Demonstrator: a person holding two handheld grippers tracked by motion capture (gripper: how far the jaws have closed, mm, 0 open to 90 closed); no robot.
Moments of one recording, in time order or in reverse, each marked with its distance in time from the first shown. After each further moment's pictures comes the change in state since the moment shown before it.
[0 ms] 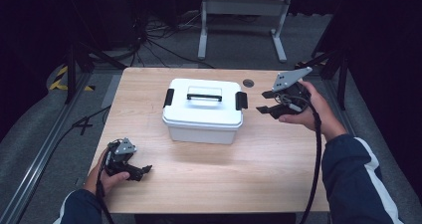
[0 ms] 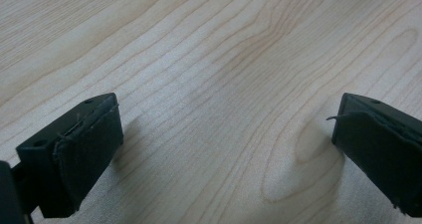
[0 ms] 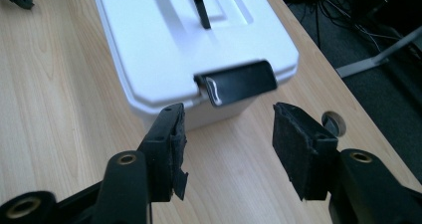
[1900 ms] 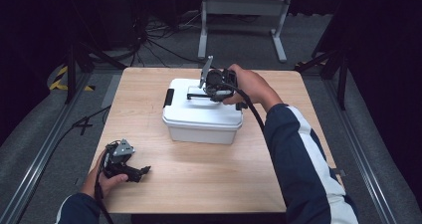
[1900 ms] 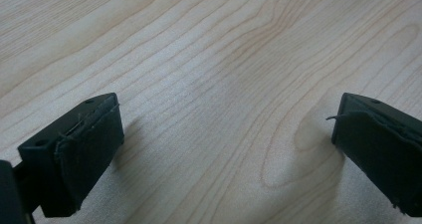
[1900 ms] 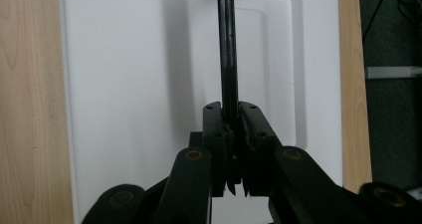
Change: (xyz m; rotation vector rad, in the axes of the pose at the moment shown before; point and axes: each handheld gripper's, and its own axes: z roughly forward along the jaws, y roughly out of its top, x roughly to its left) left arm -0.001 -0.004 -0.004 0.001 0.013 -0.013; right arm 0.017 0.126 0.123 0.358 0.106 -0.333
